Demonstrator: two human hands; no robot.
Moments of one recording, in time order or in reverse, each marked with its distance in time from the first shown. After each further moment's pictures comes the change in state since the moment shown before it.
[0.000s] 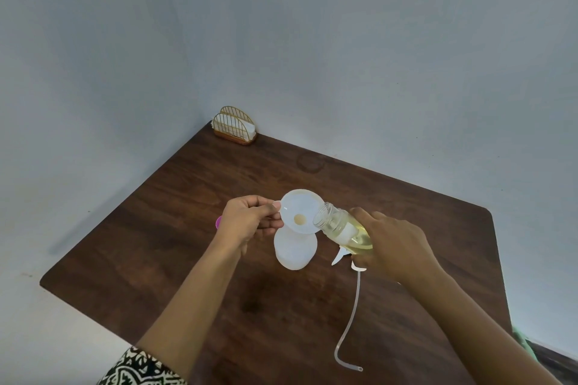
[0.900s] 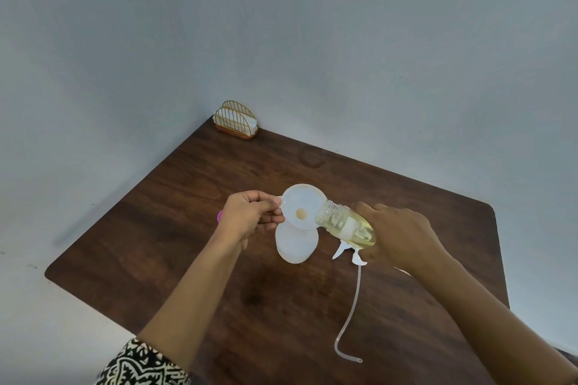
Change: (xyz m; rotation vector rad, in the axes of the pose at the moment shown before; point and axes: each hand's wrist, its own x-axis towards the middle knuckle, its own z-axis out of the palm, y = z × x) left_hand -0.003 0.000 0.001 0.012 0.004 -0.013; right_hand 0.001 0.003 -0.013 -0.127 -0.042 -0.069
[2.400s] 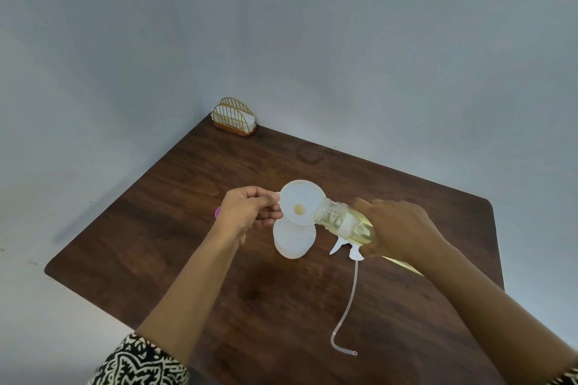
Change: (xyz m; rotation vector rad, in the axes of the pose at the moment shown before) left_hand -0.004 0.002 0.003 0.016 0.001 0.001; right_hand 0.002 0.008 0.000 0.000 -0.018 -0.040
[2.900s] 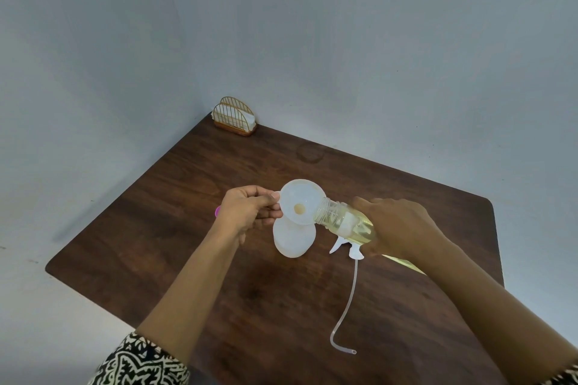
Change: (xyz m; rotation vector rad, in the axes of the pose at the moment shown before) left_hand -0.002 0.000 0.001 -0.004 -0.001 0.002; right_hand 0.000 0.001 -0.002 -0.012 -0.016 -0.013
